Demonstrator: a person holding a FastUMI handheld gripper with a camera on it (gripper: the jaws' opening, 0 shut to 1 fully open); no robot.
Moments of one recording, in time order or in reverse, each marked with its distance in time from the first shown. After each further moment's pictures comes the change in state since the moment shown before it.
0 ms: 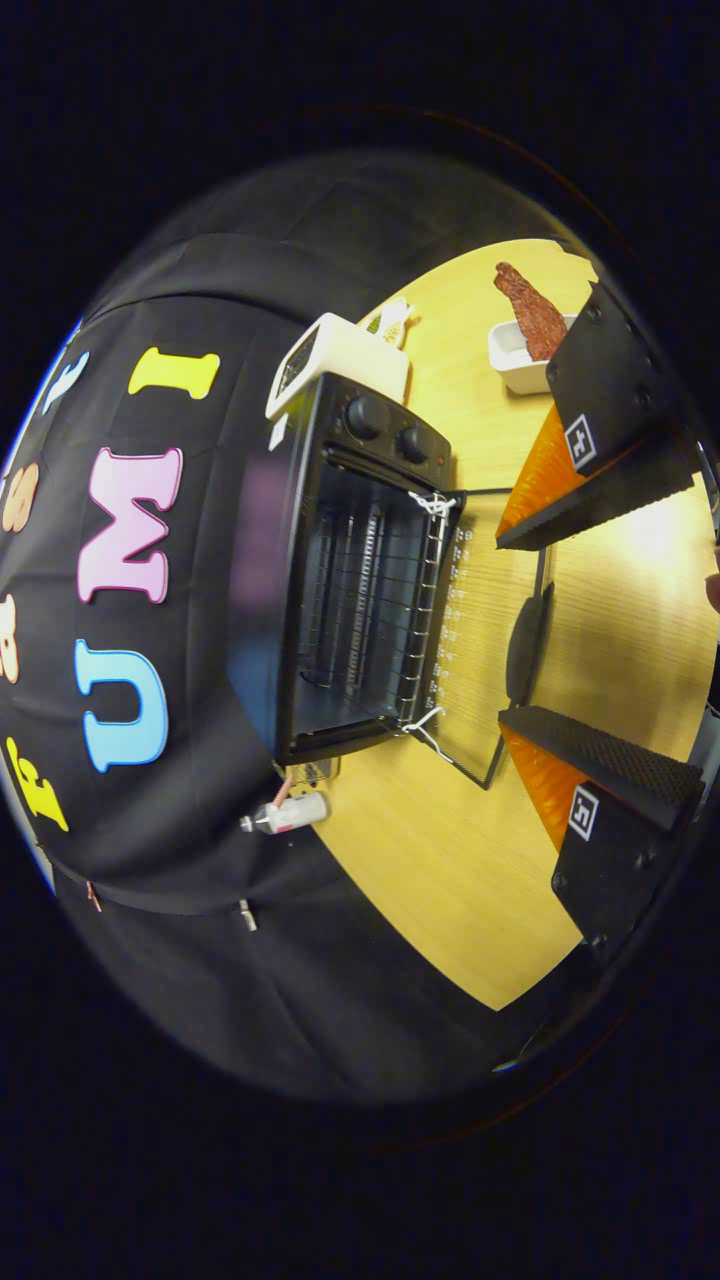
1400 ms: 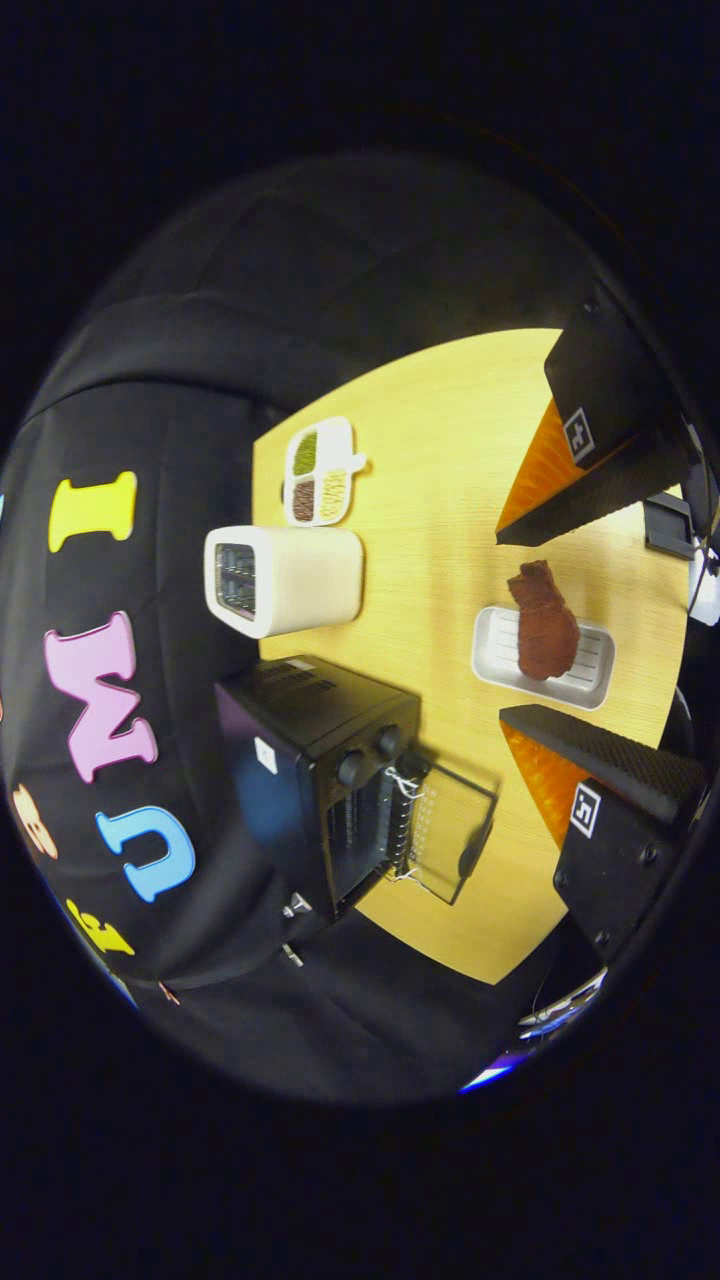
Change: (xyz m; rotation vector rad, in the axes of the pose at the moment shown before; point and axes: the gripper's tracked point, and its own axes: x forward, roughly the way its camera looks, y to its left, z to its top) arm -0.037 -0.313 -0.031 0.195 0.291 0.084
